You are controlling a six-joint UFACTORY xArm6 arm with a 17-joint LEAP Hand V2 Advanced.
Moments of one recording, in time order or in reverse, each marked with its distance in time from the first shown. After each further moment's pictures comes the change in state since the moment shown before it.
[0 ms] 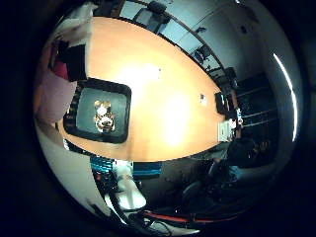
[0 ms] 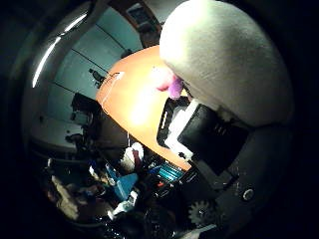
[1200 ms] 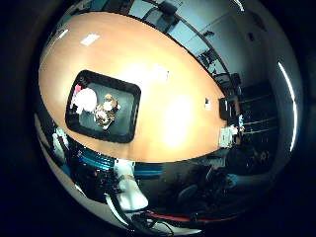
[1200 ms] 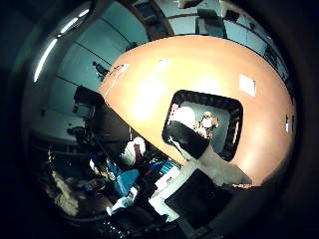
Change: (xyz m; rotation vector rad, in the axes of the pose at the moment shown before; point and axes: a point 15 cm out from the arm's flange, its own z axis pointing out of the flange) arm -0.023 0.005 0.012 -0.042 -0.026 -0.070
